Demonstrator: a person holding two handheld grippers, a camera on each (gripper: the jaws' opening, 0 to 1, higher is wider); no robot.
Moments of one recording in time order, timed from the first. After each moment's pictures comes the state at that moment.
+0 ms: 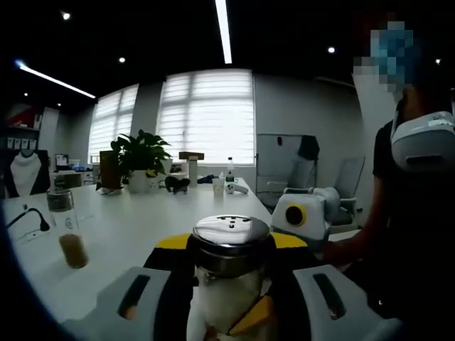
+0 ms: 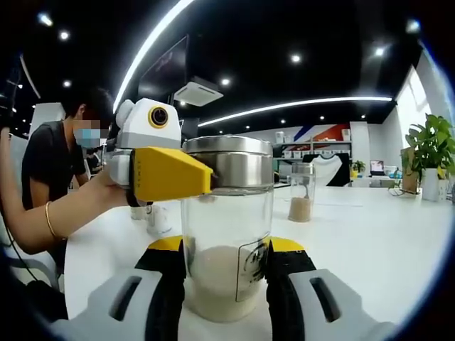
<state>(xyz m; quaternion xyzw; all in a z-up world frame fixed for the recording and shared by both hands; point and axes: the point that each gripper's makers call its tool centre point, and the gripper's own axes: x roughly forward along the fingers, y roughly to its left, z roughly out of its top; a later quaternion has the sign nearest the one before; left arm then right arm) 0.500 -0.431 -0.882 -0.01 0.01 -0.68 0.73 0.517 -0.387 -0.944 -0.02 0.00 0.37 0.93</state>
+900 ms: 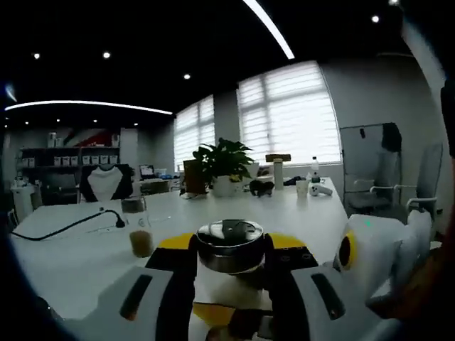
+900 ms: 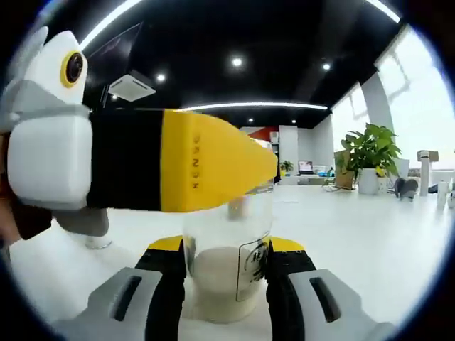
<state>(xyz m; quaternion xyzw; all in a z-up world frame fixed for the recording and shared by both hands) 0.526 -0.419 -0.876 -0.02 -0.02 -0.41 0.91 0.547 -0.401 -0.945 -0.02 0.00 0.12 0.99</state>
